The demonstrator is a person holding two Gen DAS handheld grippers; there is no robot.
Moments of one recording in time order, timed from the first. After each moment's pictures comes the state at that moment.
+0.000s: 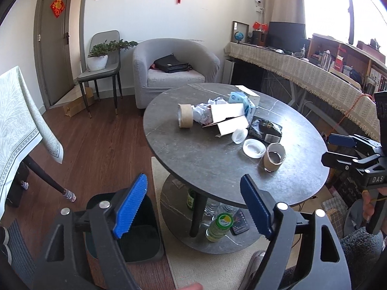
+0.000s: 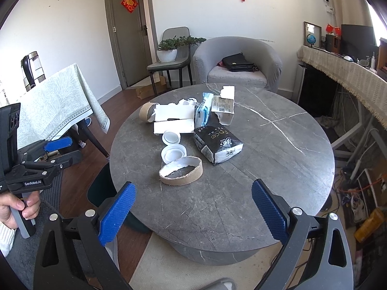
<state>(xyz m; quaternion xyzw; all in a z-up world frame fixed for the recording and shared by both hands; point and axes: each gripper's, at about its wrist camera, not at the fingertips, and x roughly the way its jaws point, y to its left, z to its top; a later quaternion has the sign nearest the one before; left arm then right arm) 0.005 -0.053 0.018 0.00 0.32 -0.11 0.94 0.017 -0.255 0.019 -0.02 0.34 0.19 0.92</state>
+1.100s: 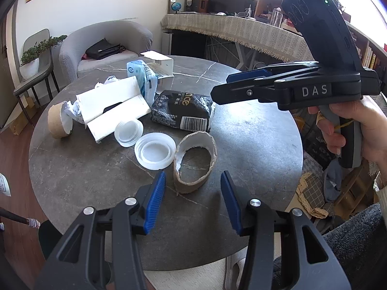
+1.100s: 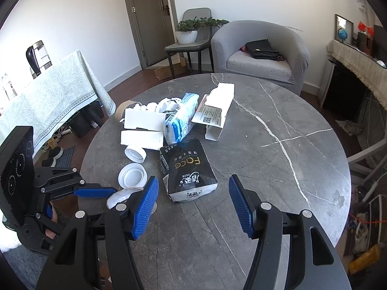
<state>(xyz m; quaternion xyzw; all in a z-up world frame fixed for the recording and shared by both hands) 0.078 -0.174 -0.028 0.05 0.38 -0.27 0.88 0.129 -0.283 0.006 -0.05 0.38 0.28 0.88</state>
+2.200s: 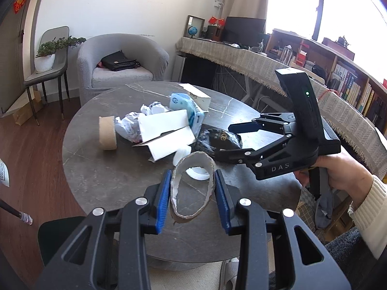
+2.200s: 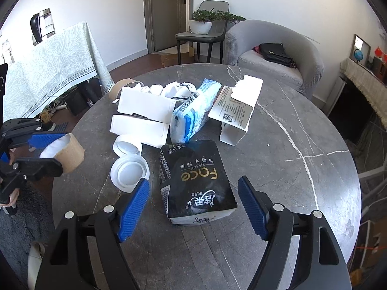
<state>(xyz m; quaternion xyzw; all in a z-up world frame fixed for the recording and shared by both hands) 0.077 -0.102 0.006 -0.02 0.33 -0.25 0.91 0.149 -0.234 -0.020 -0.14 0.38 0.28 0.87</state>
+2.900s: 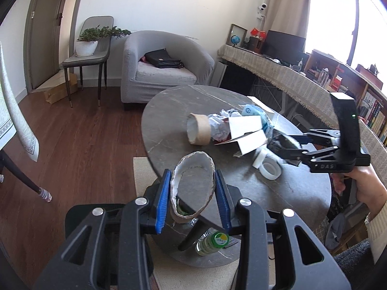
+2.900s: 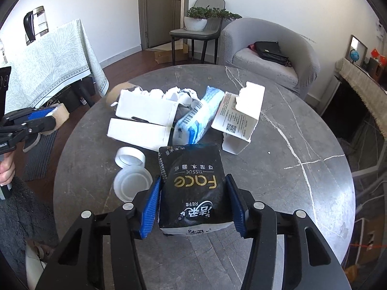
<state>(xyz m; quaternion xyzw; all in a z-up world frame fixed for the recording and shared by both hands) 0.077 -0.002 0.002 -0.07 0.33 -0.15 0.93 0.142 -0.218 0.002 -0.14 0.38 0.26 0.88</state>
